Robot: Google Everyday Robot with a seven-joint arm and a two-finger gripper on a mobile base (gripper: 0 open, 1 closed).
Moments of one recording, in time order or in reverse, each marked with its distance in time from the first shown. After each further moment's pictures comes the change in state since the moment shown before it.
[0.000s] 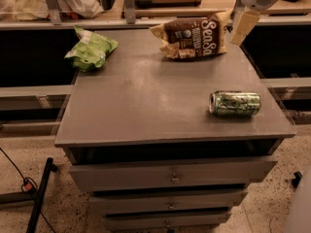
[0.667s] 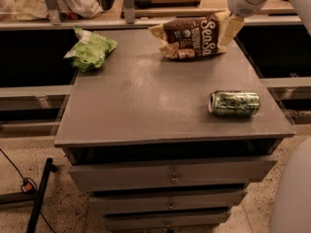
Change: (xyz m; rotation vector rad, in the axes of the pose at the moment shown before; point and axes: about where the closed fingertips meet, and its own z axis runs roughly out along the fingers) arm -0.010 -0.026 0.052 0.106 -0.025 -0.064
